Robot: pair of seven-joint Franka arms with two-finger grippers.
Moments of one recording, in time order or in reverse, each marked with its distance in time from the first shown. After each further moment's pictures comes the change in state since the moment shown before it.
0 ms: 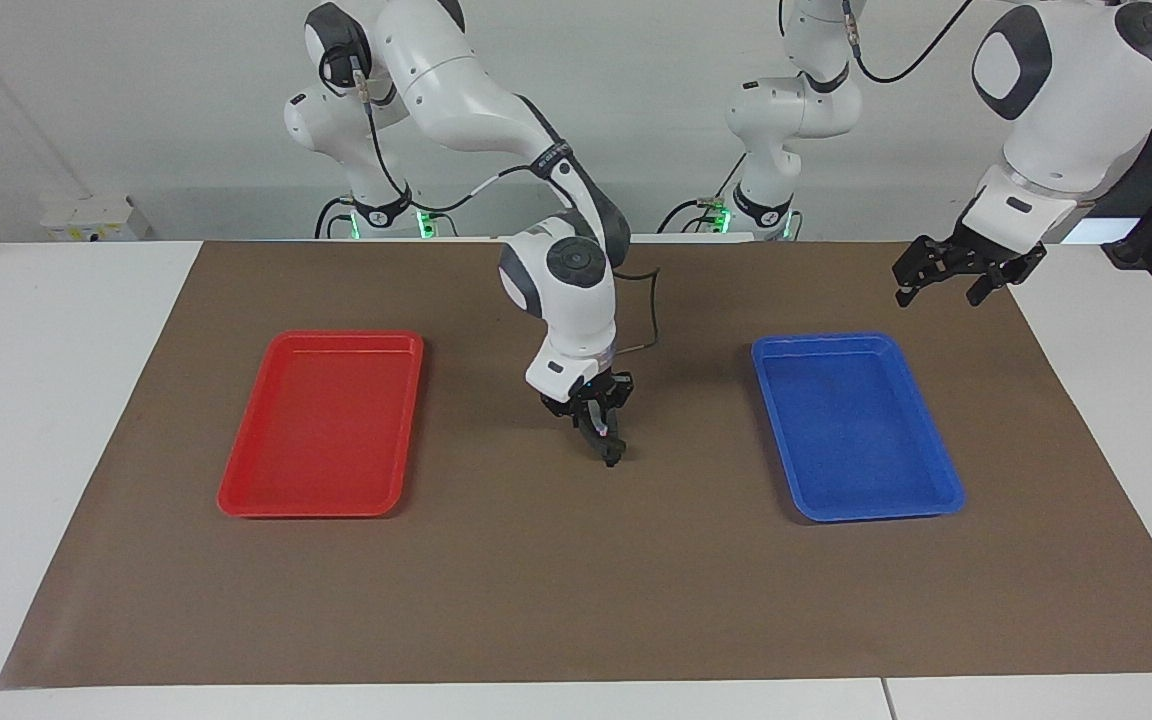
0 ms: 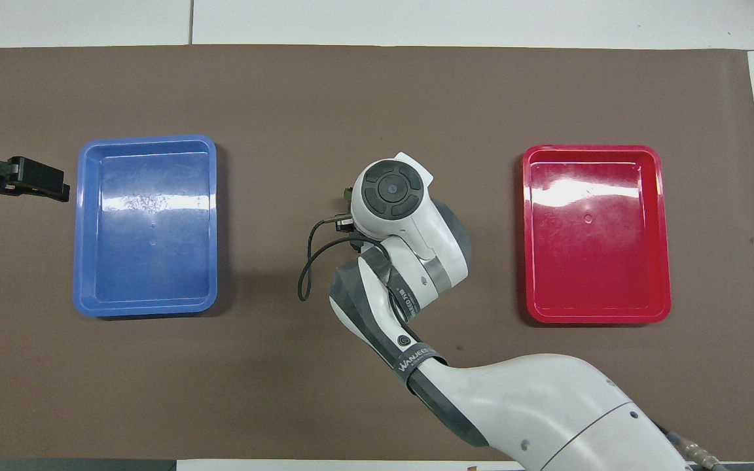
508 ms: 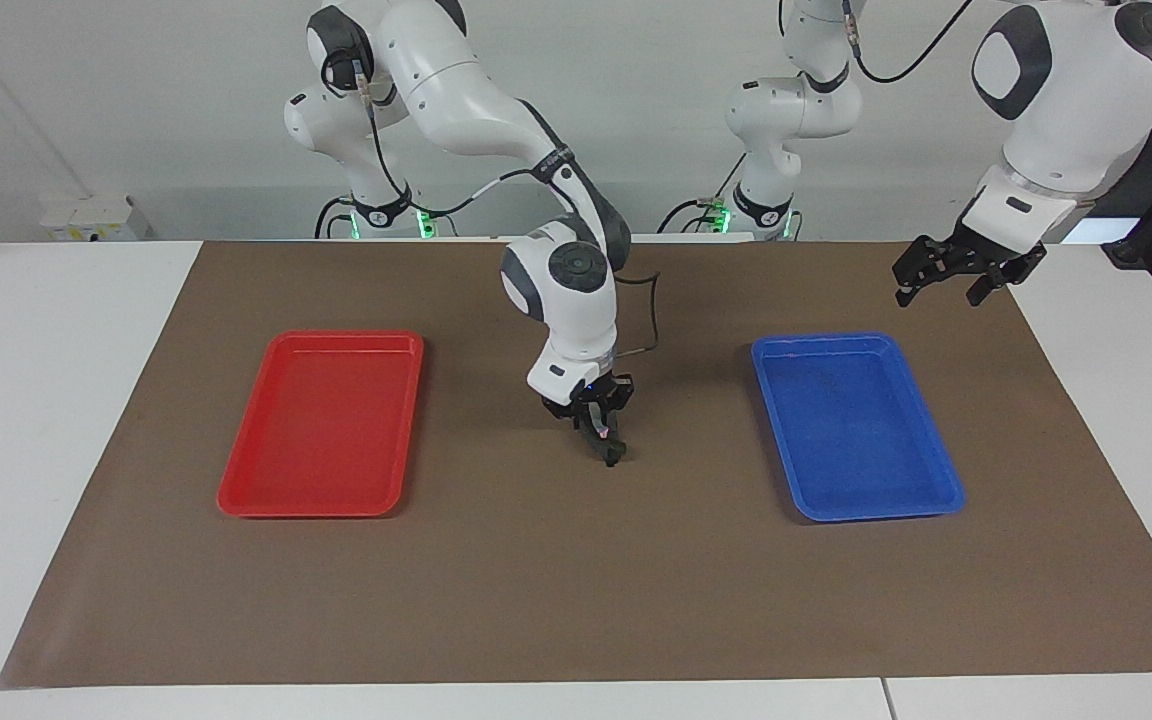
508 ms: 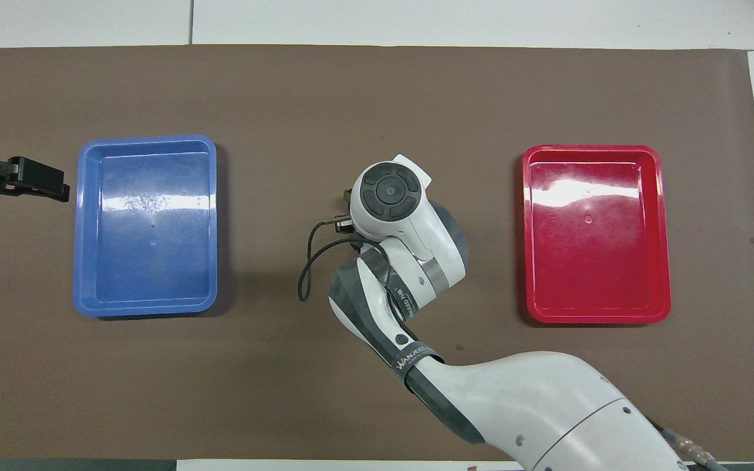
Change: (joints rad) left arm 0.000 0.000 0.000 0.000 0.000 0.000 0.000; right arm 0.001 0.013 0.001 -0.002 0.000 0.015 0.002
